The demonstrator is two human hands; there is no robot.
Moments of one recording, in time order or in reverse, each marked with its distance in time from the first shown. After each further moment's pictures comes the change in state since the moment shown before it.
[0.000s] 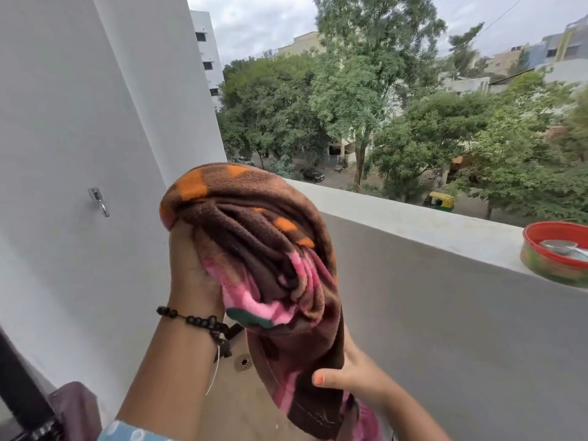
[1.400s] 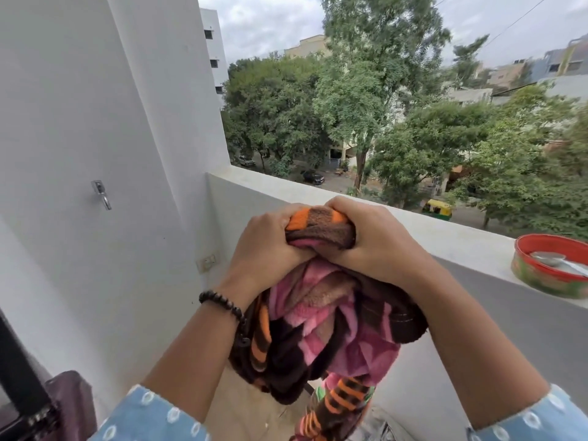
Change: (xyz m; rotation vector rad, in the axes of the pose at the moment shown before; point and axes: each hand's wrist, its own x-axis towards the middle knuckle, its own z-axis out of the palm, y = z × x) left_hand -0.006 -0.026 0.027 1.196 -0.502 0.520; right_hand 0.031 -0.190 -0.034 -1.073 0.283 -0.495
